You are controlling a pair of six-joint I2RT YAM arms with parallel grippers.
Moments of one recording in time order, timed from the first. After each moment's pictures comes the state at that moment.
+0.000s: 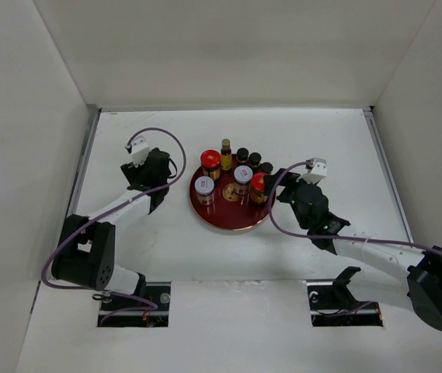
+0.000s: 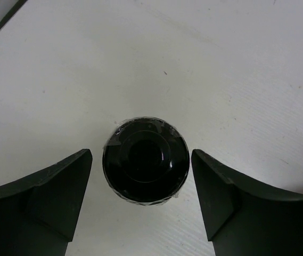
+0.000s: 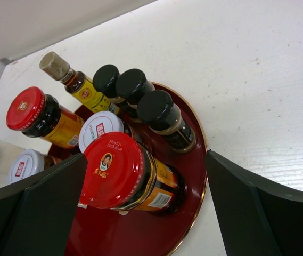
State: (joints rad) left arm -0.30 1.42 0.73 0.09 -0.73 -0.50; right arm 0.70 1.11 0.48 0.43 0.50 0.56
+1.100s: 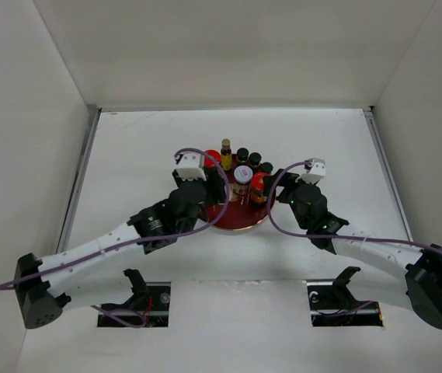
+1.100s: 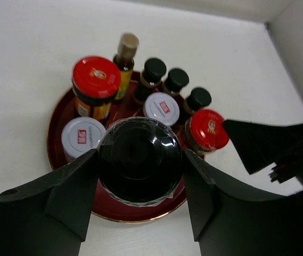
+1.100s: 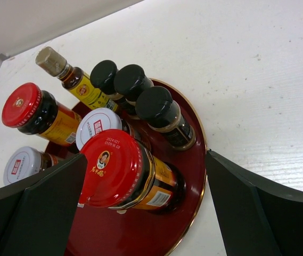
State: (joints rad) left arm -1.00 0.98 0.86 -0.17 -0.70 -0.56; right arm 0.69 1.12 0.48 0.43 0.50 0.56
